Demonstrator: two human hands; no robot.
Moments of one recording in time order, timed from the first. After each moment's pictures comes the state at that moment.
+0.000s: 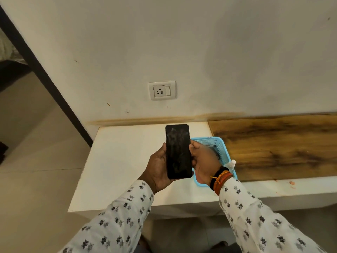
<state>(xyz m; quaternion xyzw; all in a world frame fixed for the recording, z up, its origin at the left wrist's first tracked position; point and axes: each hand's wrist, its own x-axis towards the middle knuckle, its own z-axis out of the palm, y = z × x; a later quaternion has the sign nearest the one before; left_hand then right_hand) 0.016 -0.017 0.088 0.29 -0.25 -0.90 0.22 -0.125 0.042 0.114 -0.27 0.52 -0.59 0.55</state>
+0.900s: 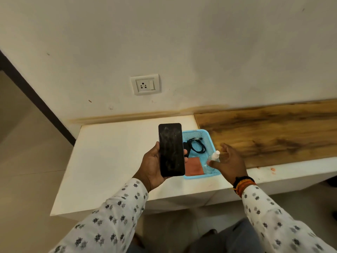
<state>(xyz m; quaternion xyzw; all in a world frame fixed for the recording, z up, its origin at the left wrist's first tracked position) -0.003 -0.007 0.072 0.27 -0.23 -0.91 0.20 -0.230 0.124 0.074 -0.33 0.83 -0.40 0.22</state>
